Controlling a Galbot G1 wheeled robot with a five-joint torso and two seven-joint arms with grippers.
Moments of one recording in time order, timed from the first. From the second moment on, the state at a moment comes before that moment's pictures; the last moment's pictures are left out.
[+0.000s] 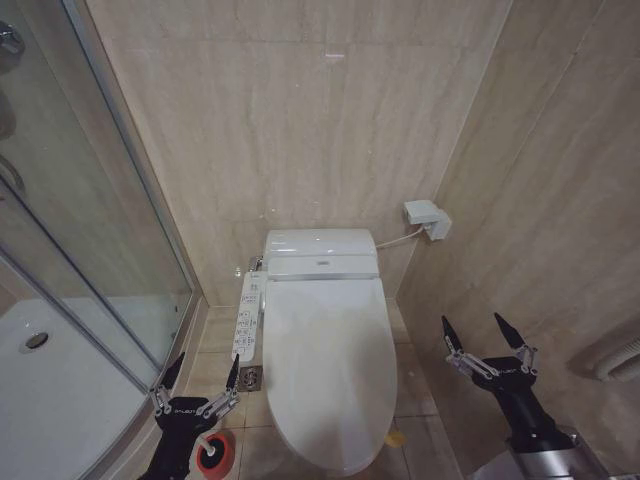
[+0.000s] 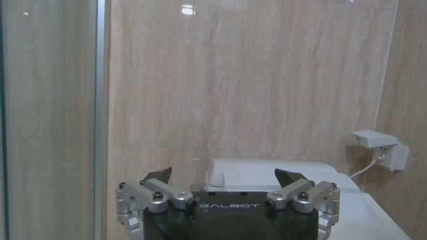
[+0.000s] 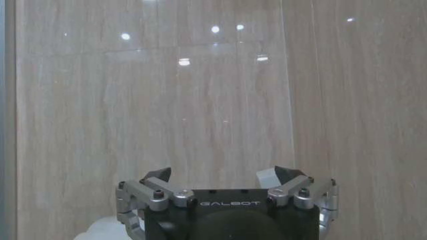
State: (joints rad) left arm 1.97 -1.49 -0.57 -2.42 -0.15 -0.14 0.08; right arm -1.88 1.46 0.87 2.40 0.44 0.20 -0.21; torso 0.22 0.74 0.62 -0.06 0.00
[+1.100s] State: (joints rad) left arm 1.78 -1.44 -0.62 -2.43 -0.28 0.11 0.00; right arm -1.88 1.46 0.87 2.40 0.44 0.20 -0.21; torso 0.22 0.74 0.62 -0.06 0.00
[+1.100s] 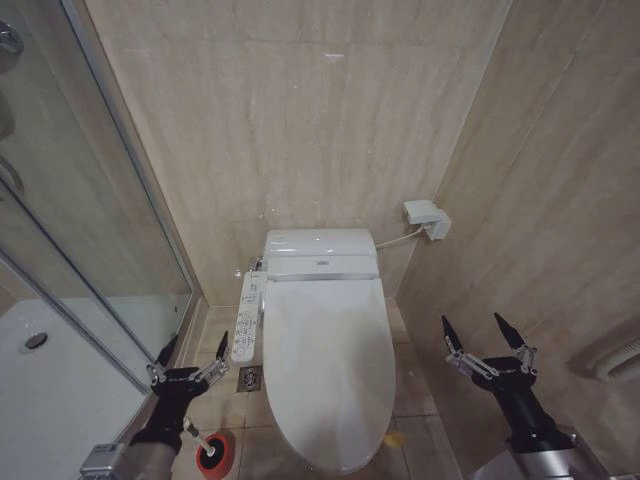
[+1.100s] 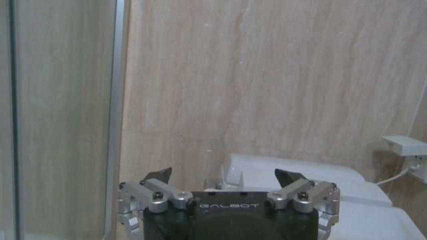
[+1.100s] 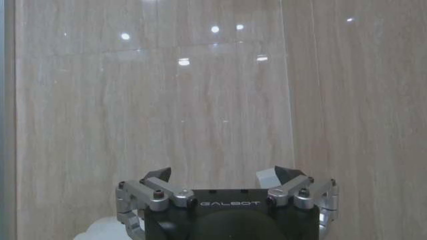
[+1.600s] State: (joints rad) left arm 1.69 -1.34 -0.69 -2.24 -0.38 0.01 0.07; right arm -1.88 1.46 0.87 2.40 0.44 0.20 -0.21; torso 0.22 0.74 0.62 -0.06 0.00
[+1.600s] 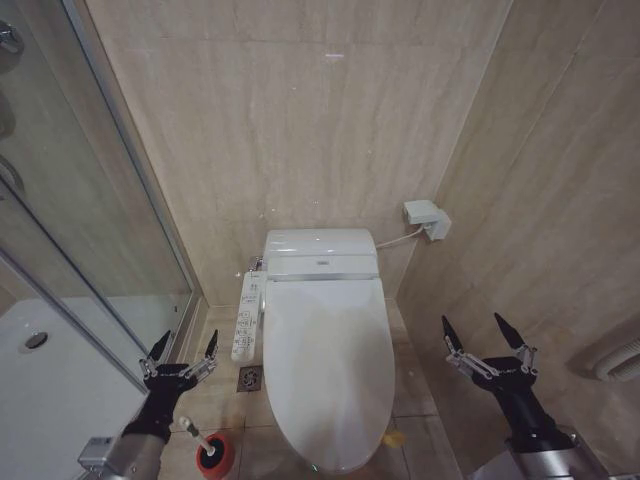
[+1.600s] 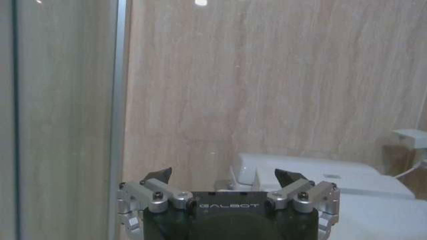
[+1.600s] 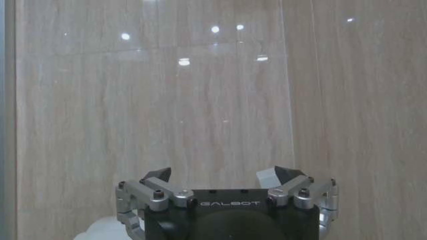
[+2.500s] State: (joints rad) left arm 1.28 -1.02 -0.65 -1.78 -0.61 -0.05 0.15; right arm -1.88 1.46 0.87 2.40 0.44 0.20 -0.21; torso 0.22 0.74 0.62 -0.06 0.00
